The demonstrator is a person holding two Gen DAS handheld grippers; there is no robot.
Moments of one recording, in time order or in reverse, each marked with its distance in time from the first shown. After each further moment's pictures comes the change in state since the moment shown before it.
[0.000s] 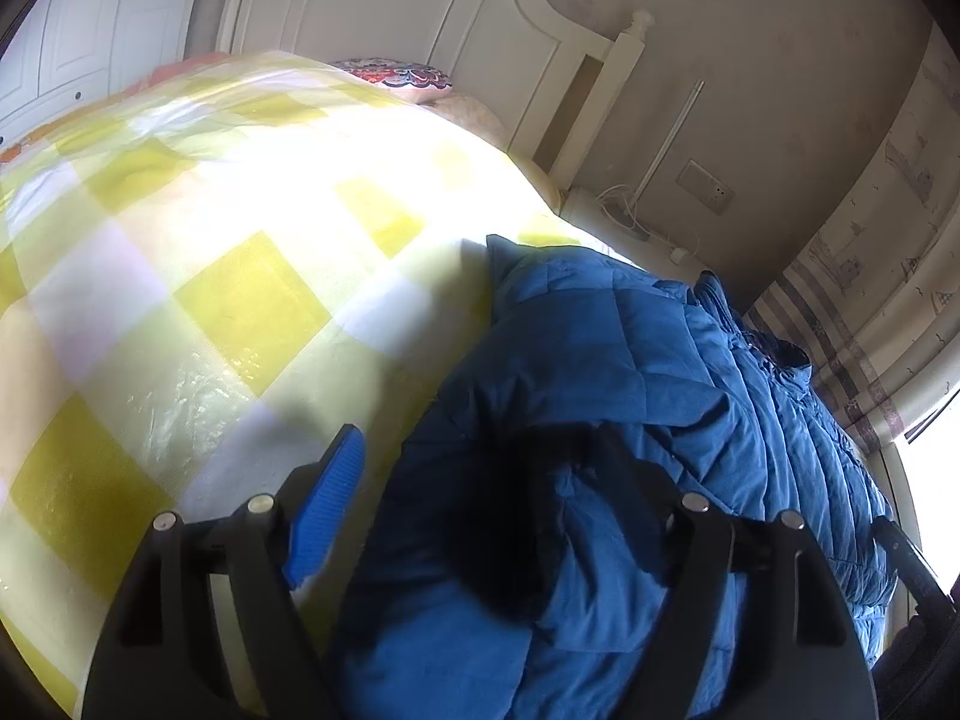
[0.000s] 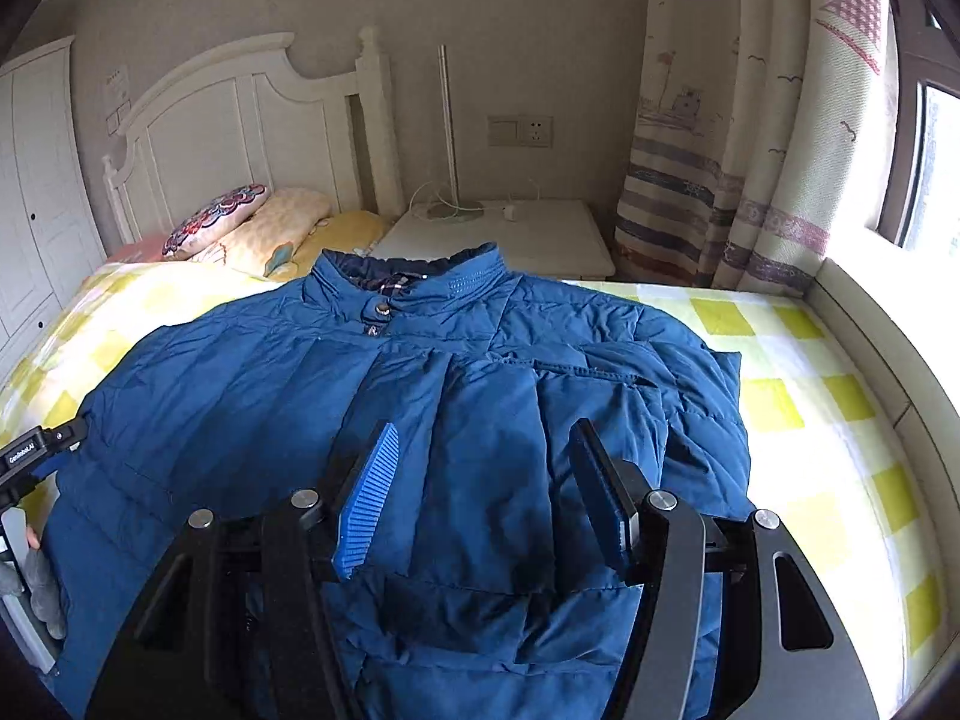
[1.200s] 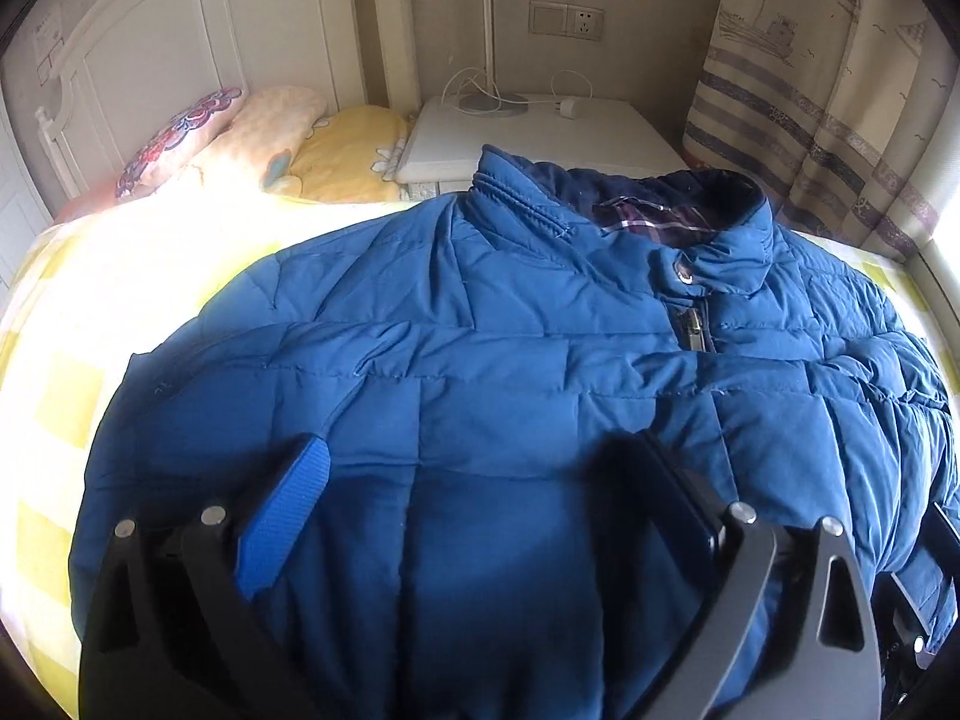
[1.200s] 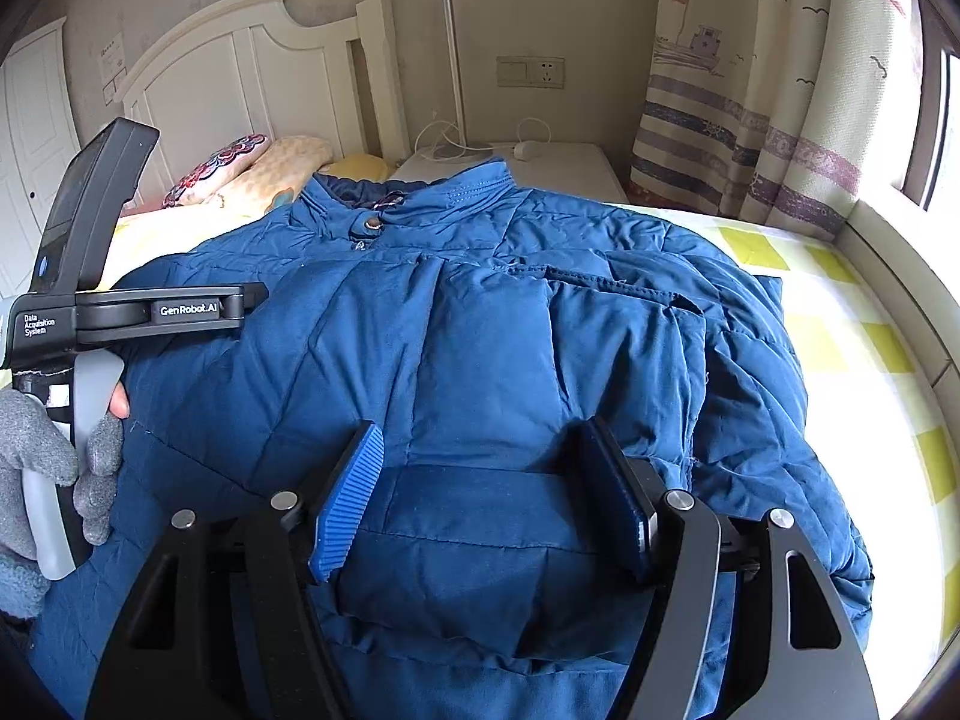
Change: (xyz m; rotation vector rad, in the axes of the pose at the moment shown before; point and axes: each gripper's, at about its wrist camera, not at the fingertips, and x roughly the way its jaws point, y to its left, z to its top) left arm 0.114 -0.212 0.016 0.493 0.209 0.054; right arm 0.024 -0.004 -0.020 0.000 0.056 0.038
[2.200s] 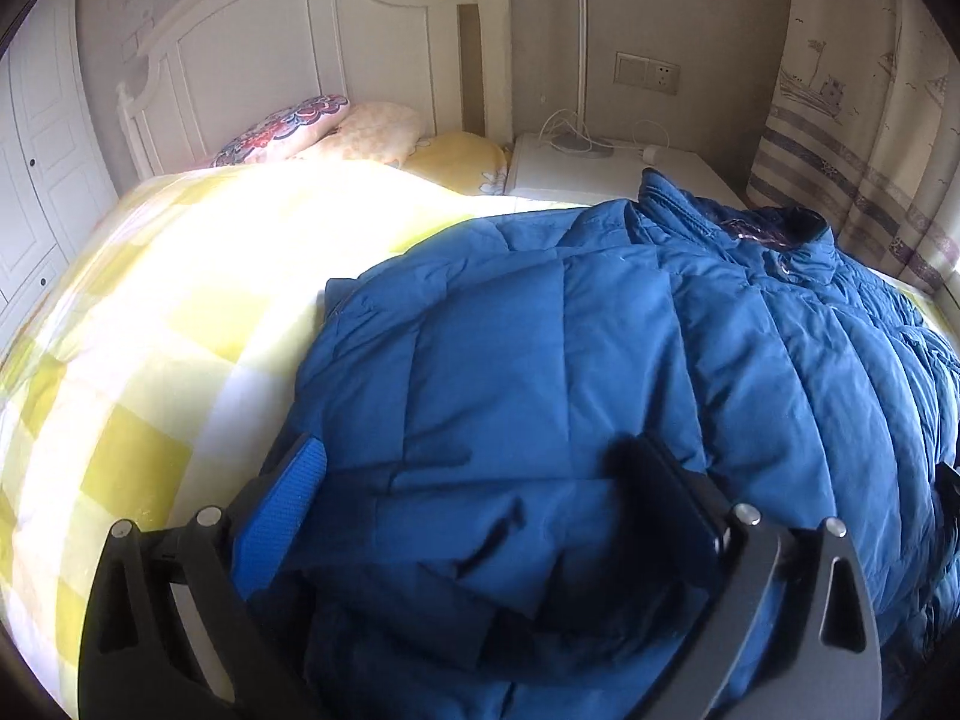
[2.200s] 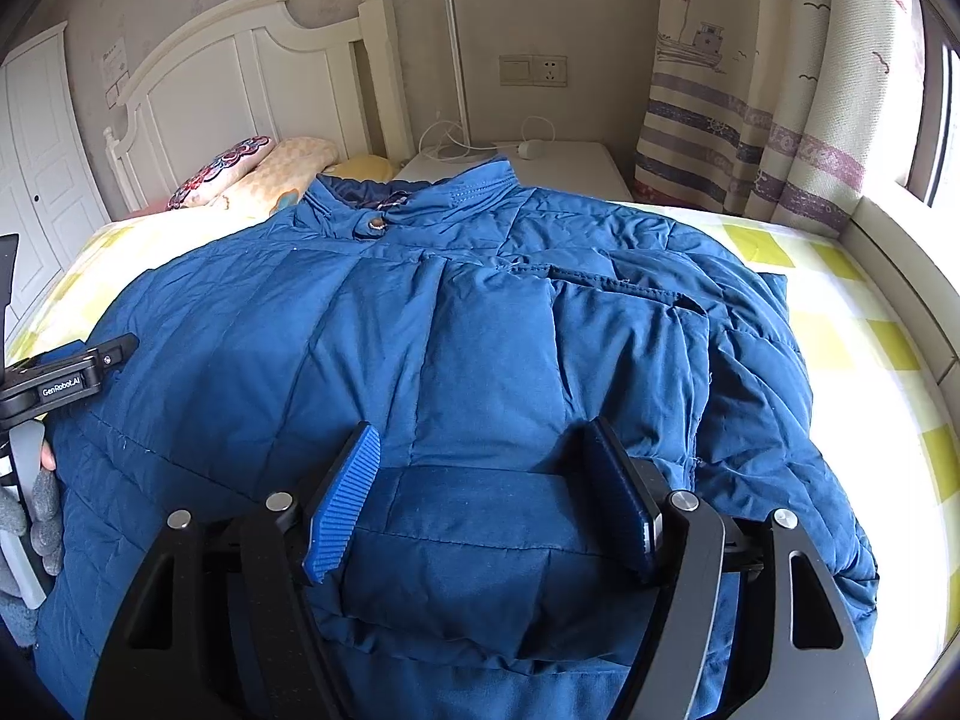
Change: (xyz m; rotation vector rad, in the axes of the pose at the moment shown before) left arm -0.044 0.085 -0.065 -0.093 -0.105 0.123; right arm 0.001 0.000 0.000 0.002 0.002 0.017
